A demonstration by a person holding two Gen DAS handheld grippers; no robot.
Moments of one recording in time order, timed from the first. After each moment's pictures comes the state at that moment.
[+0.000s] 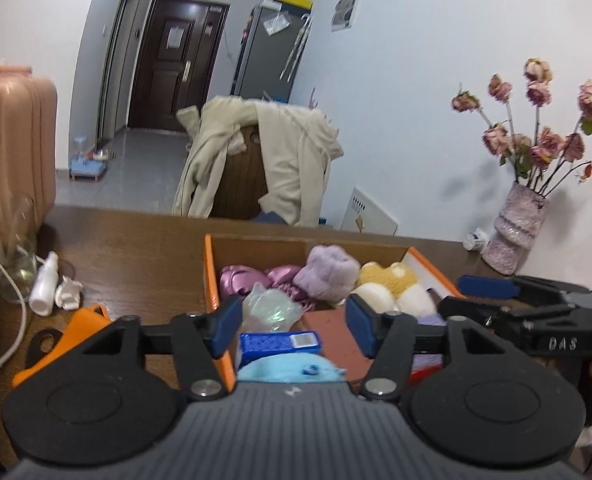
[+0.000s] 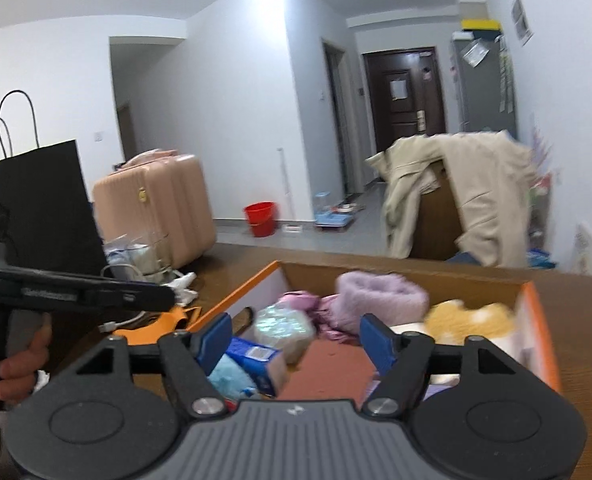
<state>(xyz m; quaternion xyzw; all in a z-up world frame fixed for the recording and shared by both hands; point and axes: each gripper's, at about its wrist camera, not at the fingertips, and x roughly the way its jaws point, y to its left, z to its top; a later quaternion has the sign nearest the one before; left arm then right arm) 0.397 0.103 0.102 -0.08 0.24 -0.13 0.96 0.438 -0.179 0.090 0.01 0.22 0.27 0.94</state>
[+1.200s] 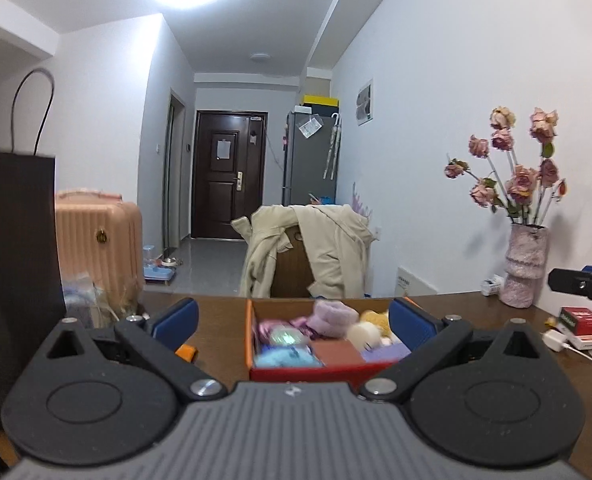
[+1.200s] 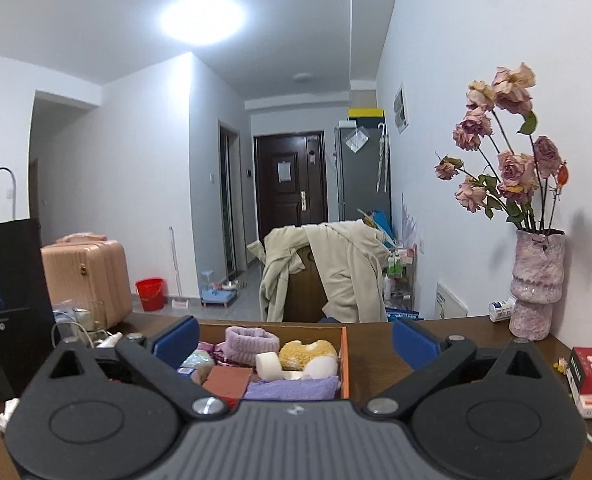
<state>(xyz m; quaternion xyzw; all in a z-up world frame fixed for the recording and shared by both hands) 0.189 0.043 0.130 -0.03 0.09 -0.03 1.00 0.236 -0.267 0.135 0.03 0.09 0.12 0.99</state>
